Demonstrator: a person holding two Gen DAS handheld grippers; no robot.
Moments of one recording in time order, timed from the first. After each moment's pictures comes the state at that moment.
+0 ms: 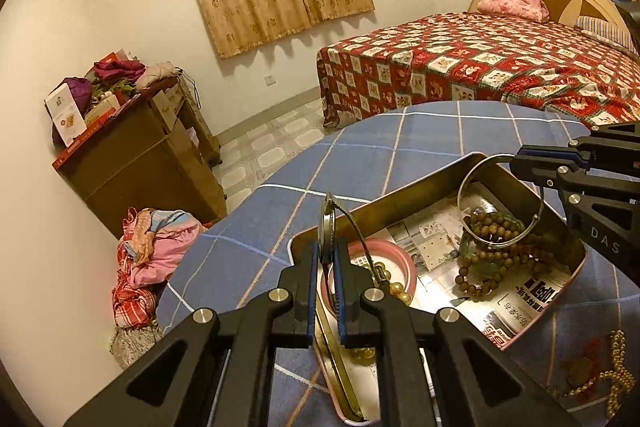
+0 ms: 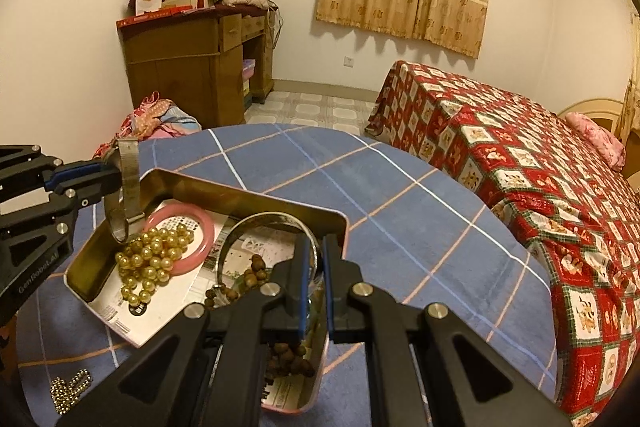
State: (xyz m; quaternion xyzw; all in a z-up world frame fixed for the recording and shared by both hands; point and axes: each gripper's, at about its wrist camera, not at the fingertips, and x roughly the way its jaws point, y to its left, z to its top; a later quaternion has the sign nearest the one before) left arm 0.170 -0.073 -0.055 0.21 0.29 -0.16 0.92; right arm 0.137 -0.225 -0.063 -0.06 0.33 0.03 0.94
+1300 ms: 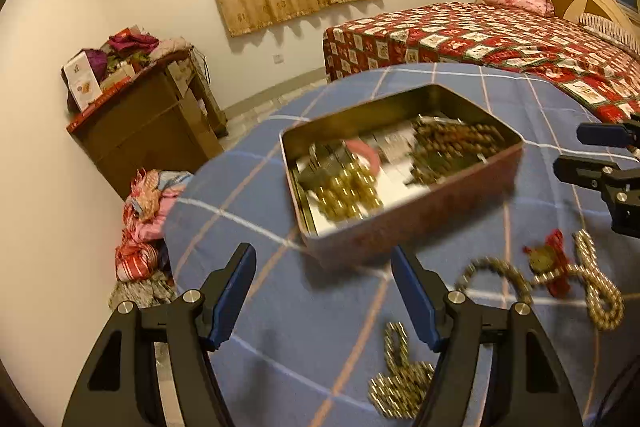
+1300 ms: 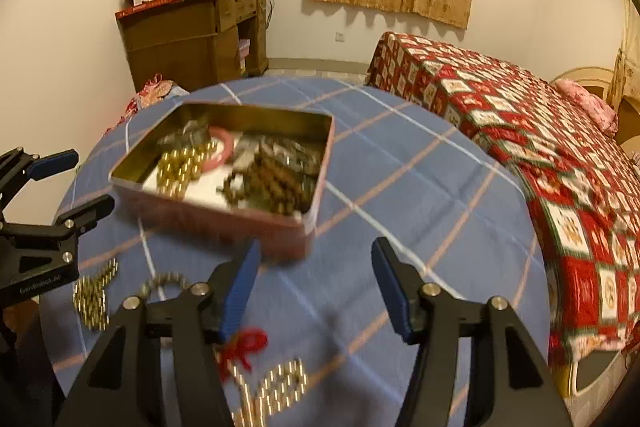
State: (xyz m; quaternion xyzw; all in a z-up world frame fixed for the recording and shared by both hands) left arm 0.064 -0.044 -0.085 0.19 0.33 -0.14 0.92; right arm 0.038 -0.236 -0.076 -0.03 0.37 0.01 0.93
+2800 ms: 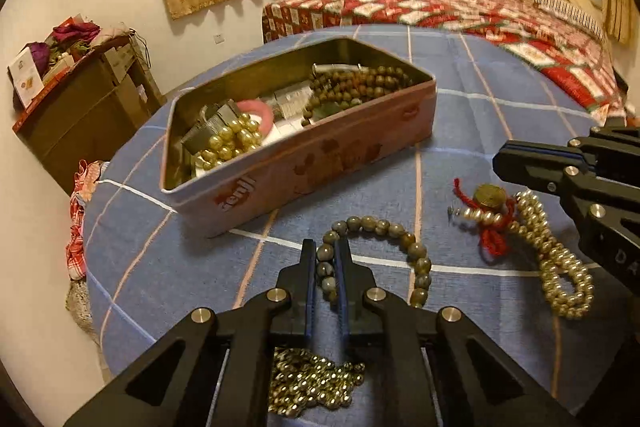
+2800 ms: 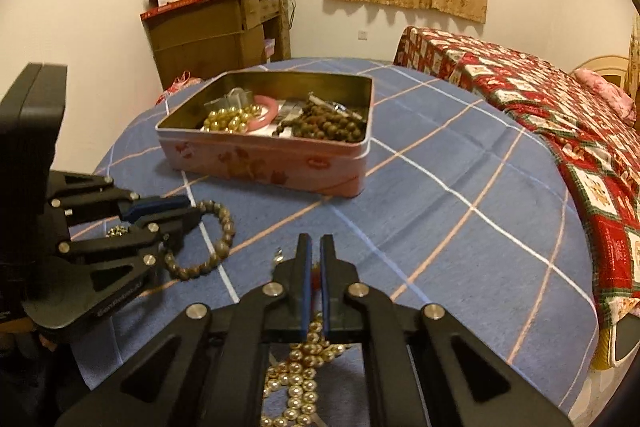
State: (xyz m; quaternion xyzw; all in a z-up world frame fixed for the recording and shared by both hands) left arm 0.047 -0.083 -0.117 0.18 0.37 -0.23 0.88; right arm 0.004 -0.219 -0.104 -0.01 0.36 0.06 0.93
